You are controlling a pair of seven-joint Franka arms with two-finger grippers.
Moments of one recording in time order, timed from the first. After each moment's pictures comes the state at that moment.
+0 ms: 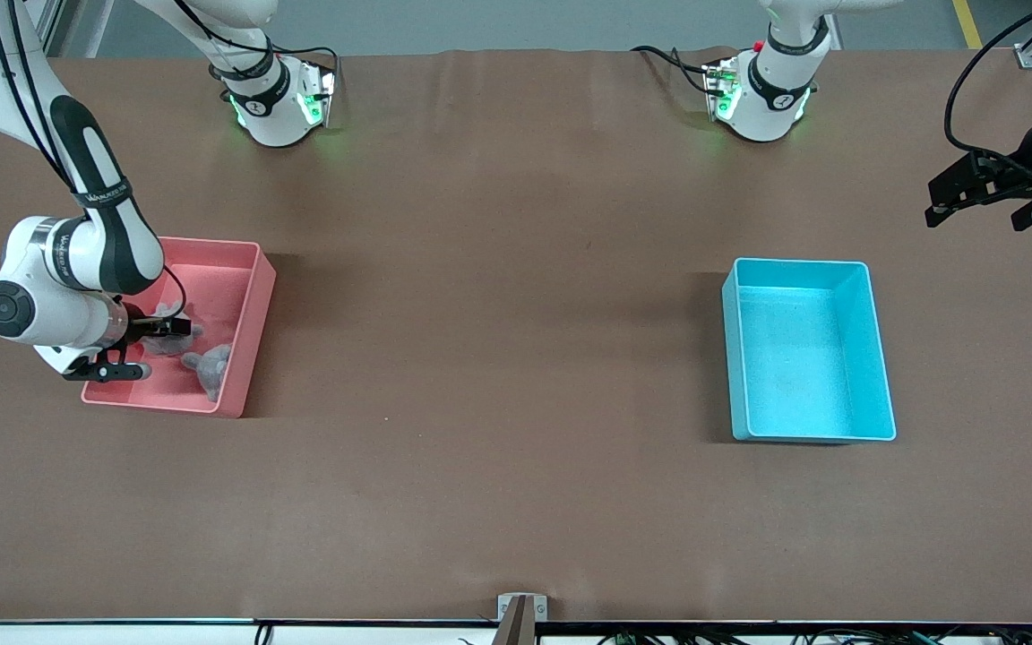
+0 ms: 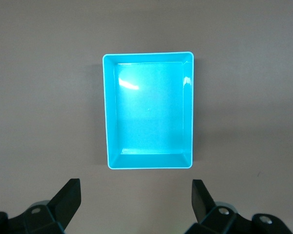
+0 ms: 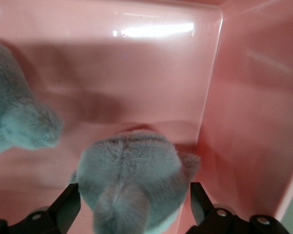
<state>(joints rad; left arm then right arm) -0.01 -0.05 -0.05 -1.58 0.00 1.55 0.02 -0.25 0.43 0.03 -2.06 -0.18 2.24 -0.09</state>
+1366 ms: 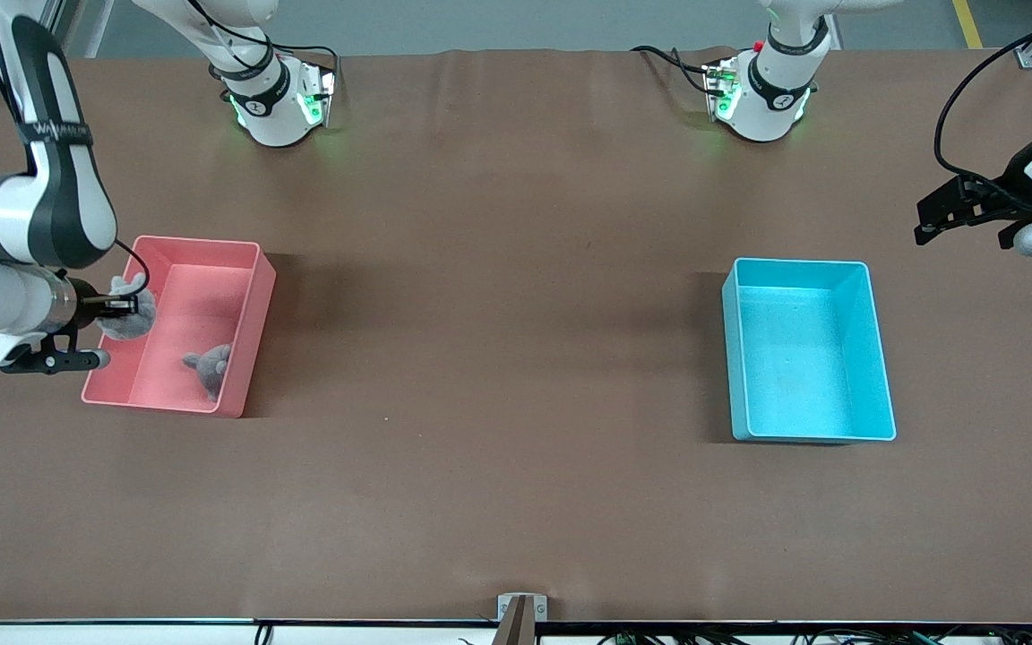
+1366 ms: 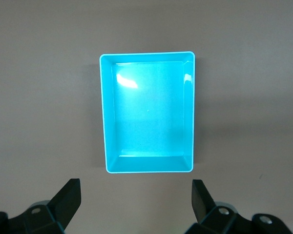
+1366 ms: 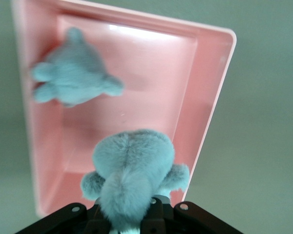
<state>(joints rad) -0.01 -0.01 -0.05 -1.57 0.00 1.57 0.02 -0.15 0.22 0.07 -1.82 -0.19 1.76 -0.10</state>
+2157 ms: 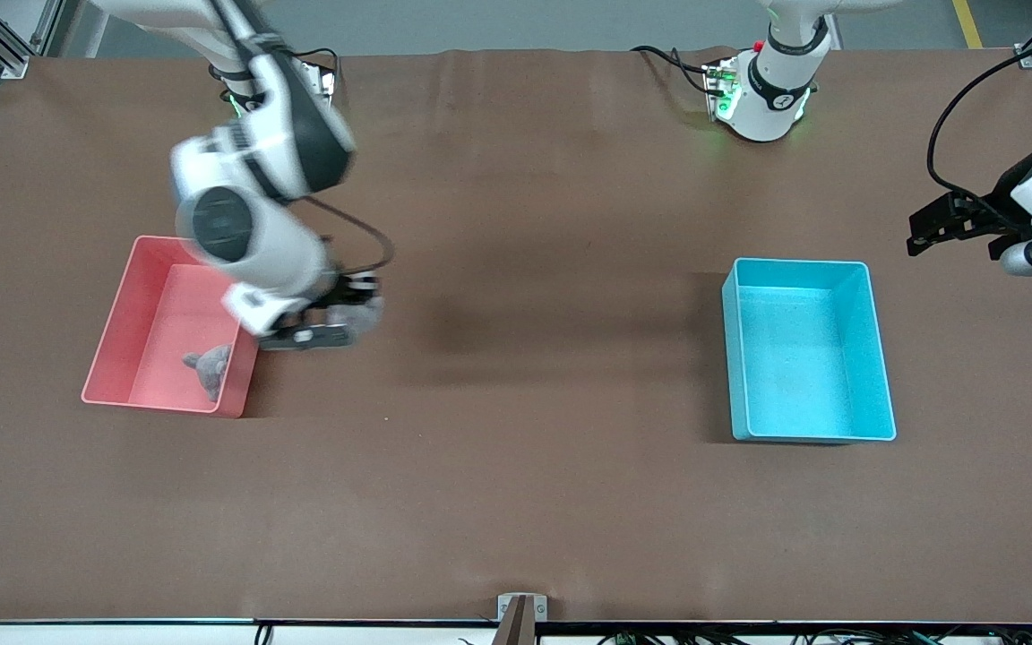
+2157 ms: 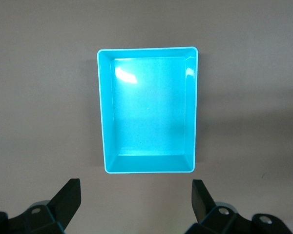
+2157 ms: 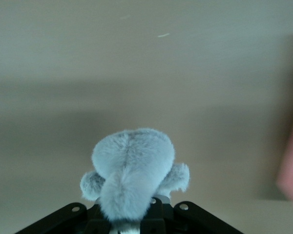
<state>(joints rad) 0.00 0.04 -0.05 -1.57 0.00 1.57 0.02 0.48 0.34 0.09 -1.72 0.09 1.97 0.56</state>
